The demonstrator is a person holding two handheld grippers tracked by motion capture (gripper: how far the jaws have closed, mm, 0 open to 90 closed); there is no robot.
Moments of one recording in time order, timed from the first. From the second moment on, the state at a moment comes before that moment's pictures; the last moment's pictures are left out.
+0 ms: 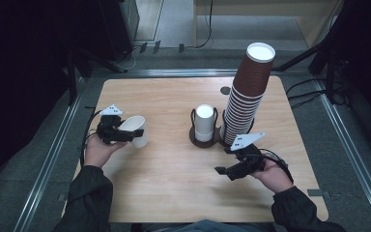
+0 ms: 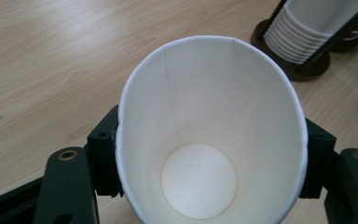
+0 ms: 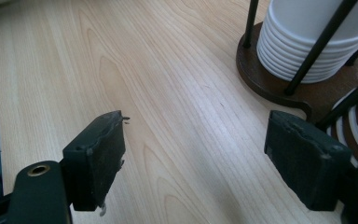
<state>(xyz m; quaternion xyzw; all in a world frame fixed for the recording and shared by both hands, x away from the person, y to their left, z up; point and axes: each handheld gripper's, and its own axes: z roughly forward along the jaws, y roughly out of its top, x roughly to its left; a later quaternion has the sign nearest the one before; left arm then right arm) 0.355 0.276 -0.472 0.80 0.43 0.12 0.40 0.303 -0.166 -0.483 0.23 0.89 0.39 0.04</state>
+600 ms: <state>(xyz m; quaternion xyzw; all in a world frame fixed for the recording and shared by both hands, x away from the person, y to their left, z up) 0.374 0.296 -0.491 0.78 0.48 0.15 0.38 0.307 -0.168 -0.486 0.23 0.89 0.39 0.03</state>
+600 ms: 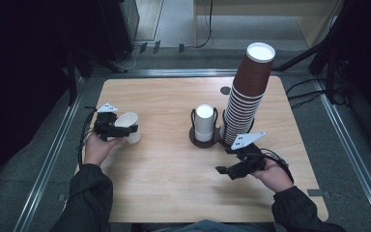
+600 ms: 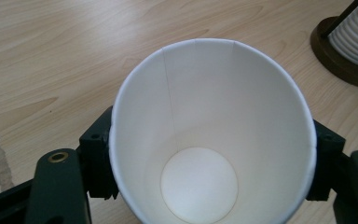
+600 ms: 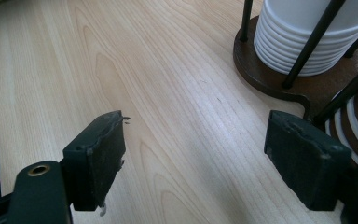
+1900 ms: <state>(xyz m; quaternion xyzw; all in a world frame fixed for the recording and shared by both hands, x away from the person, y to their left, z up) 0.361 0.301 -0.460 0.78 0.47 0.13 0.38 0.308 -0.171 -0.481 0.21 0.89 0.41 0.03</state>
